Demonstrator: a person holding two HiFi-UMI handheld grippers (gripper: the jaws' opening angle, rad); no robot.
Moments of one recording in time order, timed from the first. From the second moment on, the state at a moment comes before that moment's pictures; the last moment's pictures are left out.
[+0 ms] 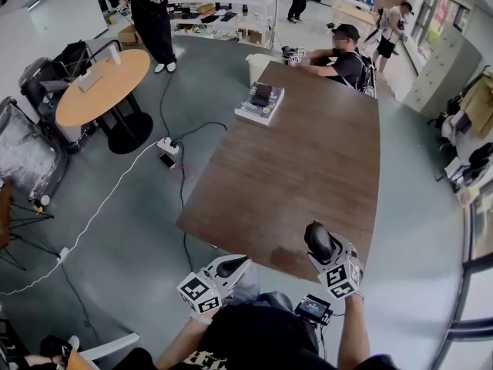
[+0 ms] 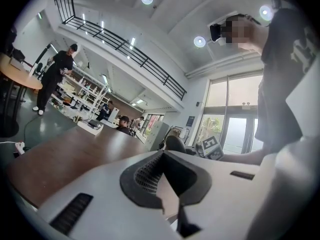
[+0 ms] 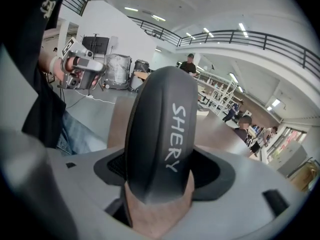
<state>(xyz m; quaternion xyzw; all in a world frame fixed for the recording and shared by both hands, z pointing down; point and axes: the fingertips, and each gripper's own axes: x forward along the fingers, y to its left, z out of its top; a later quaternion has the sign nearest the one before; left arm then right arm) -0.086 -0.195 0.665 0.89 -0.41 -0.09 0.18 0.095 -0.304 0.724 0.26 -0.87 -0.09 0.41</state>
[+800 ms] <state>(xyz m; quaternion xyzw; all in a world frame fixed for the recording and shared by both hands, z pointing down) -0.112 -0.255 0.686 0.88 -0.43 -0.09 0.20 0.078 -0.338 0.817 0.18 -0.83 -0.08 0.52</state>
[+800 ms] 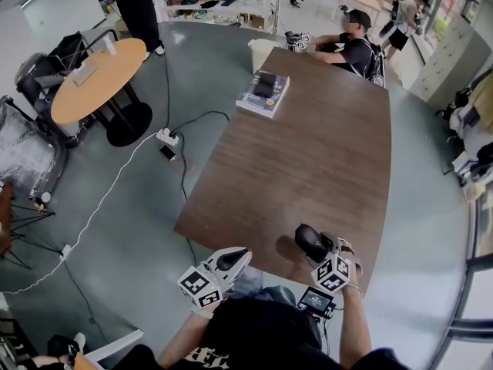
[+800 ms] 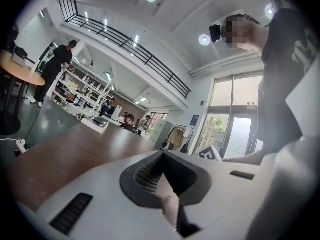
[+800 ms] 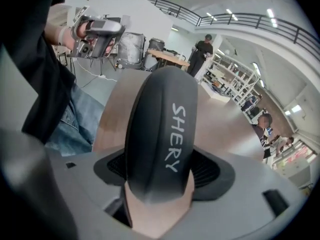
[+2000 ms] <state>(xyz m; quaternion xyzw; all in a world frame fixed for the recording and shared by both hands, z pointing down) -0.136 -0.304 0.615 0.88 -0.41 -0.04 0.24 0.060 -0.358 0.895 0.10 -0.77 -0.04 0.62</state>
